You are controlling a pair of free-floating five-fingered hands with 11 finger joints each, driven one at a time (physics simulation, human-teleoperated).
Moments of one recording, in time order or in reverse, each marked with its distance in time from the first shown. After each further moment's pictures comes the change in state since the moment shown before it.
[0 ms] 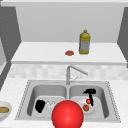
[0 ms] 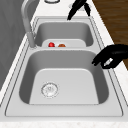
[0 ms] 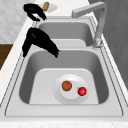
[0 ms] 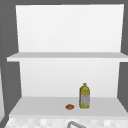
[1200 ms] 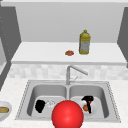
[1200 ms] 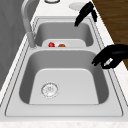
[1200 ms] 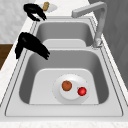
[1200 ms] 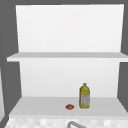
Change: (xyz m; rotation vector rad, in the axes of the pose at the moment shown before) left hand 0.000 0.000 0.000 0.000 0.000 0.000; right hand 0.027 0.058 0.010 0.029 0.010 0.006
